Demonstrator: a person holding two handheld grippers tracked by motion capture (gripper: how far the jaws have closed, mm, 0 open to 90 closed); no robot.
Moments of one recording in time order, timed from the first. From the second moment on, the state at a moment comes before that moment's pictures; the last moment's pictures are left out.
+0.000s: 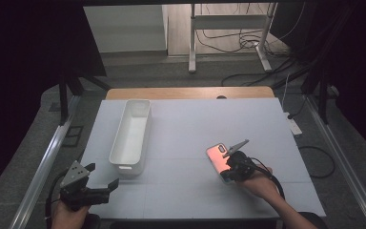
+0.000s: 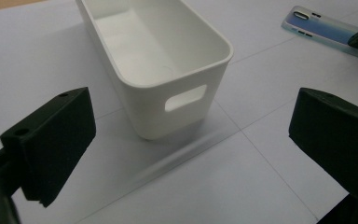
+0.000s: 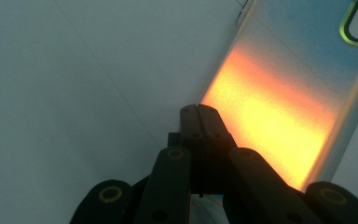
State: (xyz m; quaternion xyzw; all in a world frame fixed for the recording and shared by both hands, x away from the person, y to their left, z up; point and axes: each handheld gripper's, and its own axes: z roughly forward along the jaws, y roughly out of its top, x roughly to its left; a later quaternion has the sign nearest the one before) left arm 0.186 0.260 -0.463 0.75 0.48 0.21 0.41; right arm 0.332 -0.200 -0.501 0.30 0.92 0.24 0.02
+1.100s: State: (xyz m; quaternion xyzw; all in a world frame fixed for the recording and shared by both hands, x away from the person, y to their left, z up) left arm 0.187 0.259 -0.463 0.75 0.47 0.21 0.41; right arm 0.346 -0.236 -0.472 0.37 0.88 0.28 0.10
